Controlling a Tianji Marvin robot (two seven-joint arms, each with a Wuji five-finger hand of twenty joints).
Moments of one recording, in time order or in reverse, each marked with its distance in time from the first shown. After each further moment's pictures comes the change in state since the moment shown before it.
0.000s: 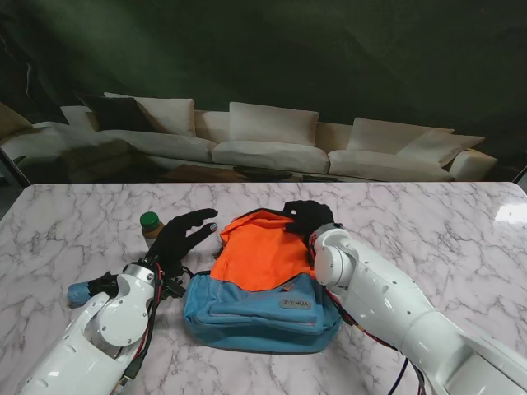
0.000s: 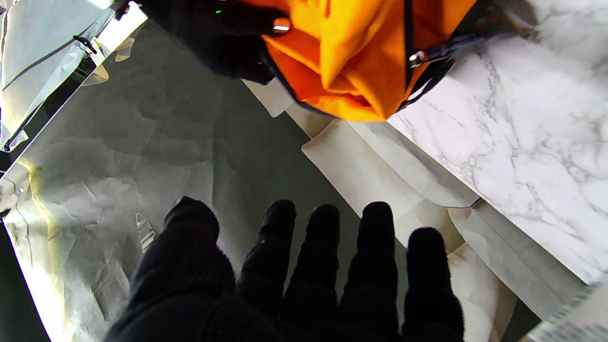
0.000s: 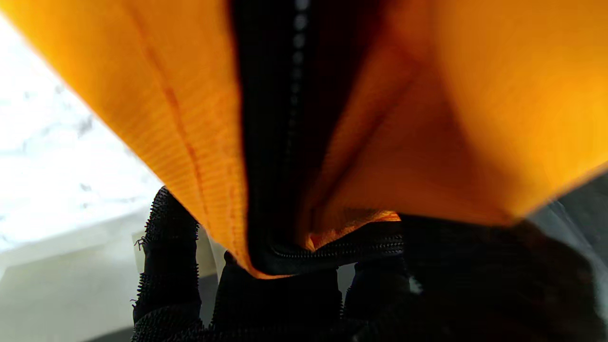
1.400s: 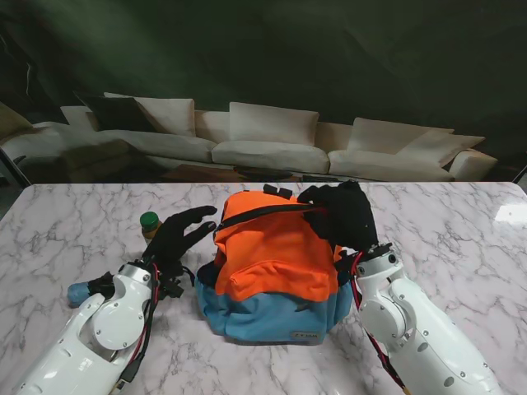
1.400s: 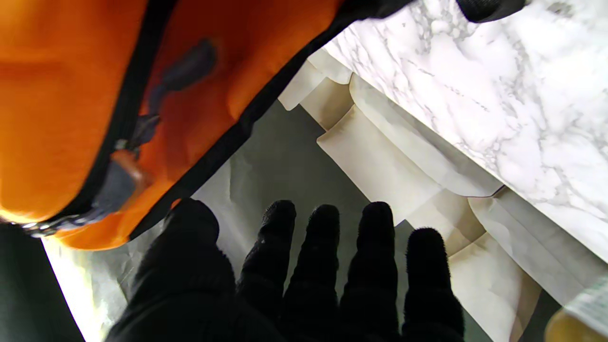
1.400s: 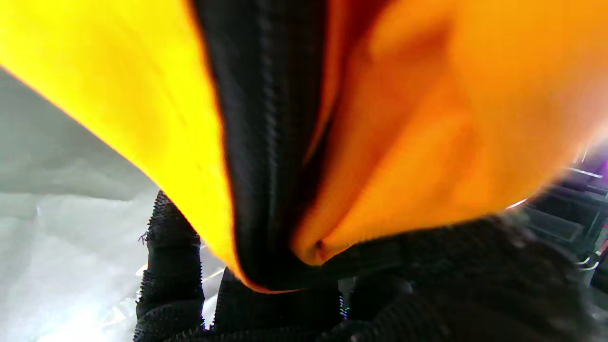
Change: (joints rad) left arm 0.031 0.002 -0.028 -0.048 0.023 -0.031 0.000; right arm -0.533 0.152 0.476 -0.673 -0.459 -0.406 -0.358; left_hand 0.000 0.000 0.000 0.000 0.000 0.000 0.000 0.000 -0.001 0.000 0.000 0.000 0.000 0.000 0.000 0.000 -0.003 0.000 0.000 0.000; right_hand 0.016 0.058 -0.030 0.000 -0.038 0.000 -0.022 0.077 -0.019 0.002 0.074 0.036 -0.012 -0.003 0.015 -0.007 0.048 -0.025 0.067 0.010
